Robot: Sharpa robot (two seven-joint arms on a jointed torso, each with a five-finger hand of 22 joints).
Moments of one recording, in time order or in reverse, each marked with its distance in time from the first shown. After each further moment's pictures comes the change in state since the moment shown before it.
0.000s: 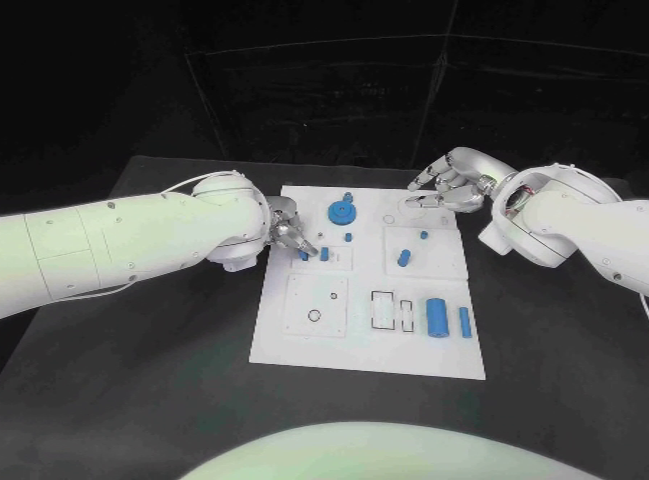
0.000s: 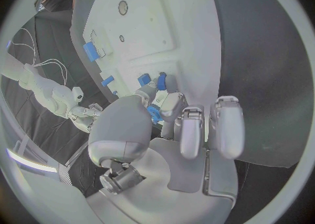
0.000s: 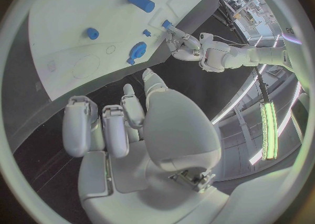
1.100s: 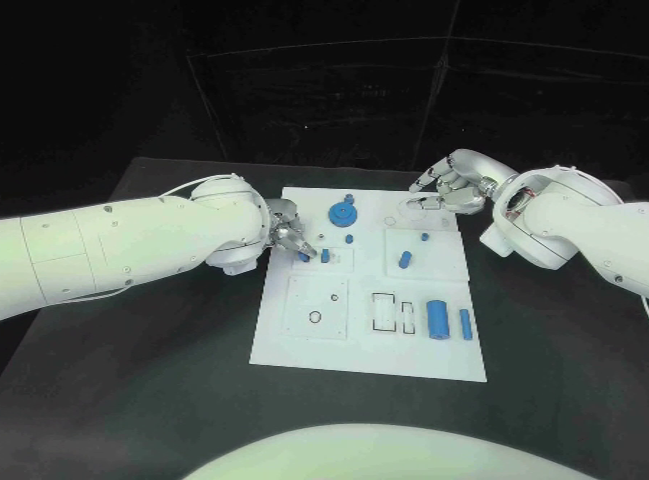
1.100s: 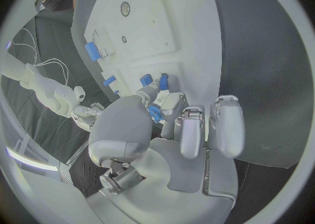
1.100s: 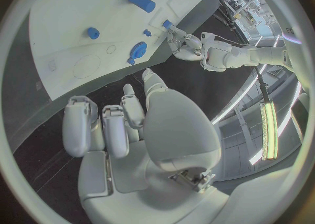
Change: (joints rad) left arm -0.001 -0.017 -0.001 0.026 0.000 -0.017 0.000; left_hand 0.014 -0.004 0.062 -0.028 0.000 -0.004 0.003 -0.007 0.005 -0.004 0.004 -0.010 -0.011 -0.004 0.004 0.000 0.000 0.000 -0.003 0.003 -0.008 0.000; right arm 0.000 0.000 0.000 -0.002 0.000 0.000 -0.001; right_hand 0.000 0.000 0.004 -0.004 0.000 0.000 0.000 0.000 0.000 0.000 0.000 0.004 0.001 0.000 0.000 0.004 0.000 0.000 0.000 0.000 0.000 0.002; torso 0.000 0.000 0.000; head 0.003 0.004
